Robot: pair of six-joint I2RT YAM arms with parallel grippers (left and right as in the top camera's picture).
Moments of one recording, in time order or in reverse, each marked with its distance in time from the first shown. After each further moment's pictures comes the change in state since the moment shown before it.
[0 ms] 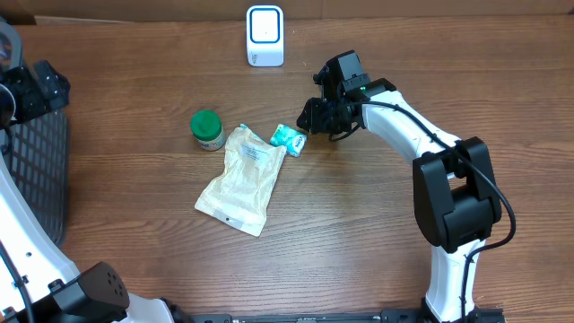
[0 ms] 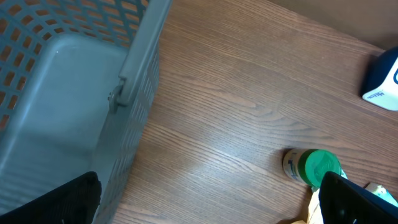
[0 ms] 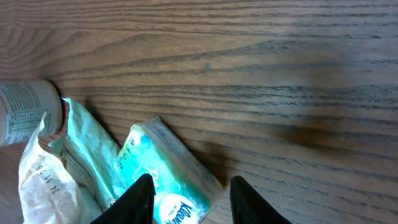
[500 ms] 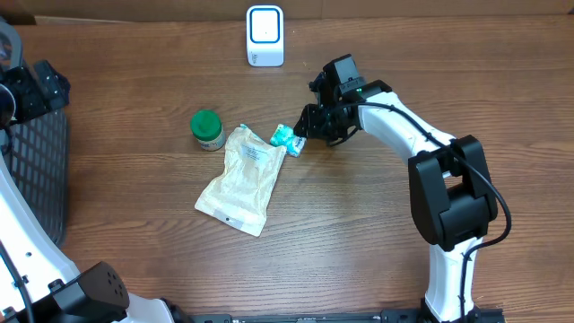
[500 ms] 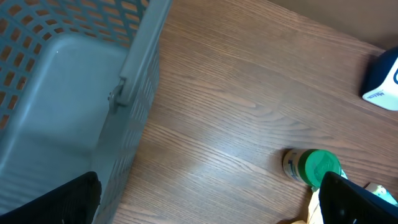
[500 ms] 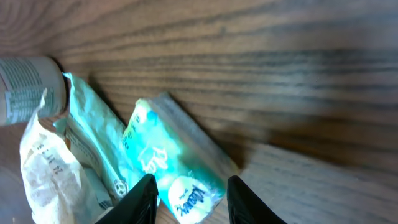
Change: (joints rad) left arm 0.000 0.000 0.000 0.000 0.000 0.000; right arm 0.017 0.021 0.000 -0.045 -0.064 0.004
